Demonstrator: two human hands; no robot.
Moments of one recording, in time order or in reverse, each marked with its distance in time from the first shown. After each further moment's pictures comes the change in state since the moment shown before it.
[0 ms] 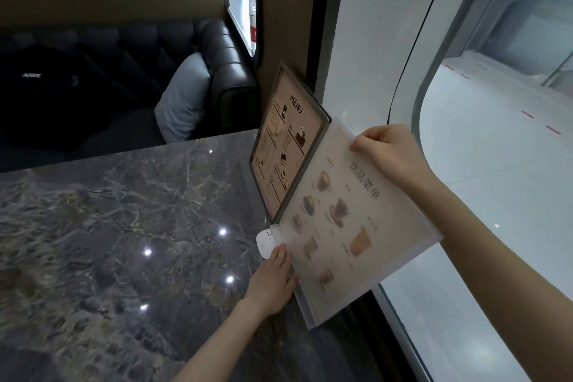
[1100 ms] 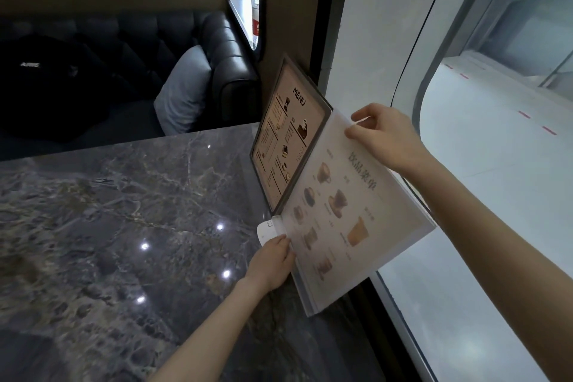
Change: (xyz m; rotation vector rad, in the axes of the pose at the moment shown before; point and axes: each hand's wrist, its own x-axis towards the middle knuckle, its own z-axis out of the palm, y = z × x) left_hand -0.004 0.010 -0.027 -0.237 0.107 -0.011; right_hand 0.006 -0.010 0.001 -0.150 -0.030 -0.124
